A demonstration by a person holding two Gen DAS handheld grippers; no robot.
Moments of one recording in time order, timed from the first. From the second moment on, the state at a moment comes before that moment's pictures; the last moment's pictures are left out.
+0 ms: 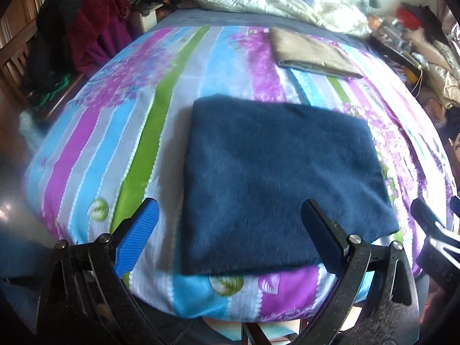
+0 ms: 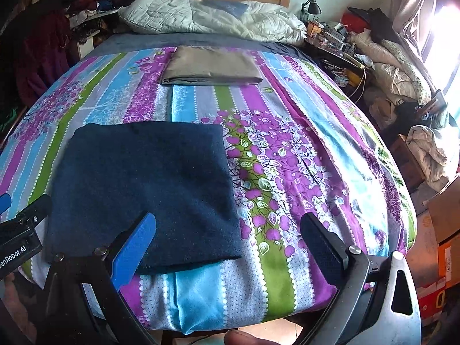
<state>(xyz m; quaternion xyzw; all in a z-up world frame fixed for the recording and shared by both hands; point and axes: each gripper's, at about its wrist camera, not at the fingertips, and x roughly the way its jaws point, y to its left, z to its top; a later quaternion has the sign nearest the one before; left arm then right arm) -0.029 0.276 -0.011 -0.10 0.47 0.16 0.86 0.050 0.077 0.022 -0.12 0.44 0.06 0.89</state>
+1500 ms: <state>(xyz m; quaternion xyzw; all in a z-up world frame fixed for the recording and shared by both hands) -0.030 0.277 0.007 -0.12 0.41 0.09 0.90 0.046 0.088 0.025 -0.14 0.36 0.10 0.92</state>
